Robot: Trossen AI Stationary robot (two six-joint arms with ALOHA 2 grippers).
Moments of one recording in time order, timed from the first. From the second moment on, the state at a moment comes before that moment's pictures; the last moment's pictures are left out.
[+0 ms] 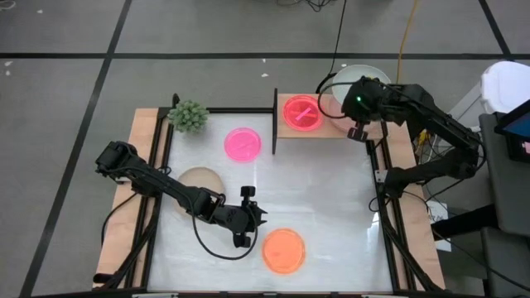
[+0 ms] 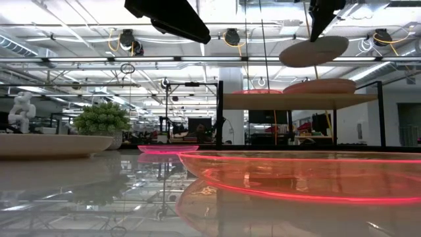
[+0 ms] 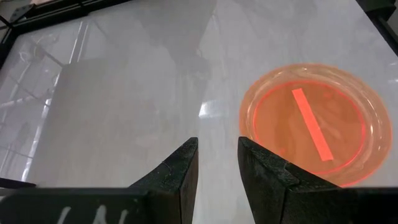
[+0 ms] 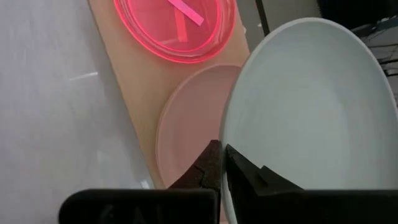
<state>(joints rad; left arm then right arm) -0.42 1.66 1.16 -0.23 -0.37 -0.06 -0.48 1.25 1.59 -1.44 0.39 -0.31</state>
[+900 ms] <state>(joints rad) -0.42 1.66 1.16 -0.23 -0.37 -0.06 -0.52 1.26 1.38 -1.33 0.36 -0.20</state>
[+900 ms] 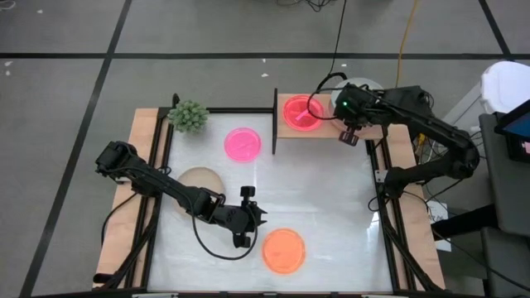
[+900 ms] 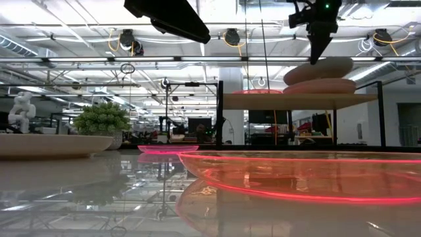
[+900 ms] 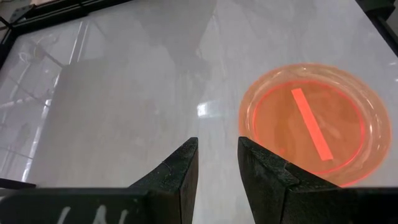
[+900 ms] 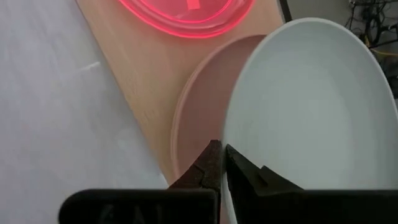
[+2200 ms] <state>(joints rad) -0.42 1.66 1.16 -0.24 -0.37 -0.05 -0.52 1.19 1.24 -1.19 0.33 -0.10</state>
